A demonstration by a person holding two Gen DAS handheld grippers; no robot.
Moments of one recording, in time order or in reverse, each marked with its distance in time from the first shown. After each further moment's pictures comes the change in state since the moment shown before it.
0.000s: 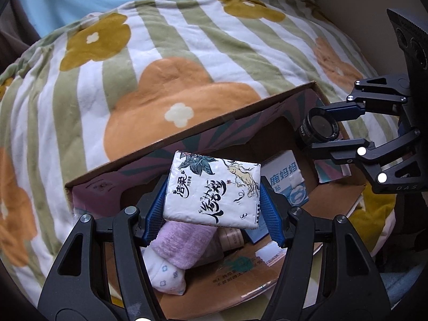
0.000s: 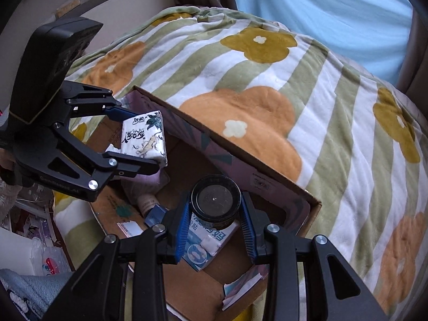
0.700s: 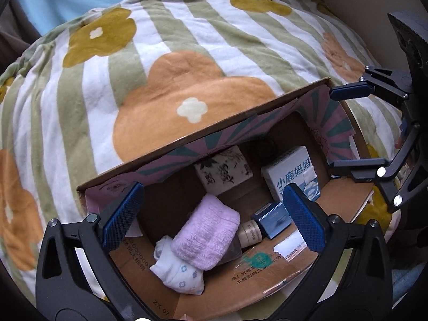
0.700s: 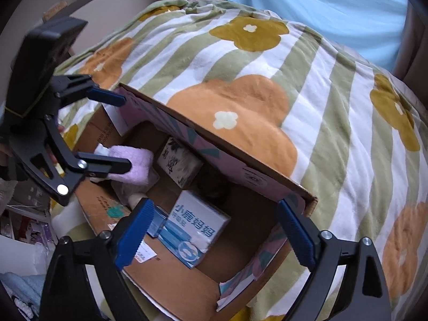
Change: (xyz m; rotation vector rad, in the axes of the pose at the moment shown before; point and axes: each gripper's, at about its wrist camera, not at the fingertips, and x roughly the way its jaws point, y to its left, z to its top) left arm 0.007 0.018 0.004 0.011 0.038 0.018; right arm 0.014 -0.009 0.002 0.042 0.064 -0.024
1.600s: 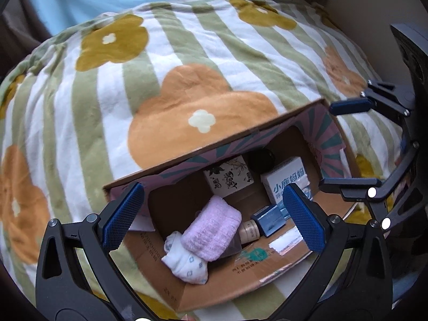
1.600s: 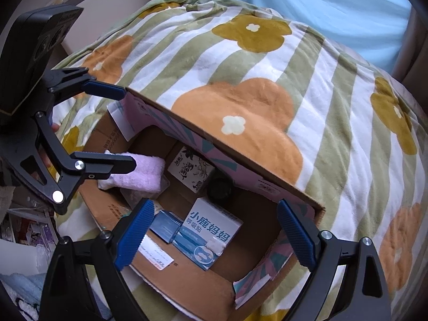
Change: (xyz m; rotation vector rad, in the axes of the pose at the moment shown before) left arm -0.043 0.012 0.007 -0.064 -0.039 0.013; right arm -0.020 0.022 0.023 0.029 0.024 -0.027
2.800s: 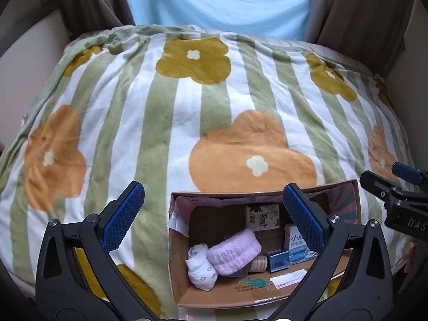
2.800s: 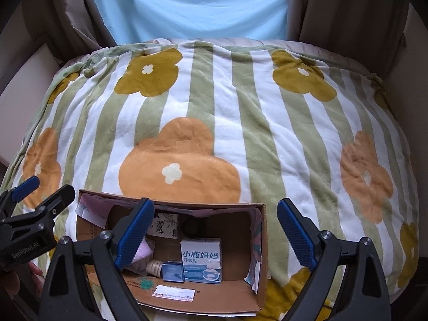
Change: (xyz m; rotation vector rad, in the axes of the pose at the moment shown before) left arm -0.053 0.046 0.008 -0.351 -0.160 0.216; right arm -0.052 -0.020 0.039 0.500 -0.092 -0.306
